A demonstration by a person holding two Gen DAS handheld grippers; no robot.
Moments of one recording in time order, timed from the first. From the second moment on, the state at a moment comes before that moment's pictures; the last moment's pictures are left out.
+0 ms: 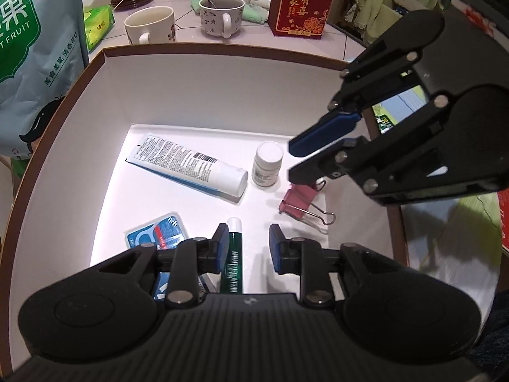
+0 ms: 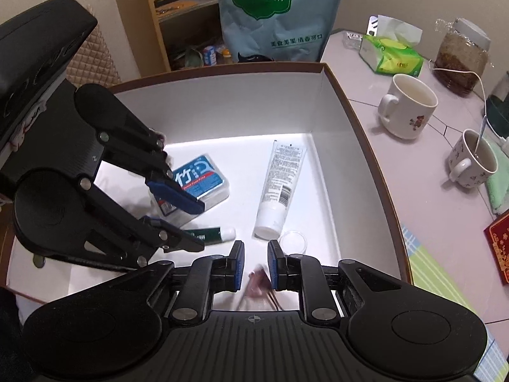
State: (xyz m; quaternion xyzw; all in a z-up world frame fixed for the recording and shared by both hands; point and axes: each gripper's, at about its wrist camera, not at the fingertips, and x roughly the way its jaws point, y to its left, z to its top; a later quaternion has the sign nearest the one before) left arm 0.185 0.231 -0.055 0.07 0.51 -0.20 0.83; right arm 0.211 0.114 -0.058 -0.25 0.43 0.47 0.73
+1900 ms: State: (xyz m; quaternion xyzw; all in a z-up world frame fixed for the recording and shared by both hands) left arm 0.081 0.220 0.012 0.11 0.49 -0.09 0.86; right arm 0.134 0.061 0.000 -0.19 0.39 0.46 0.77
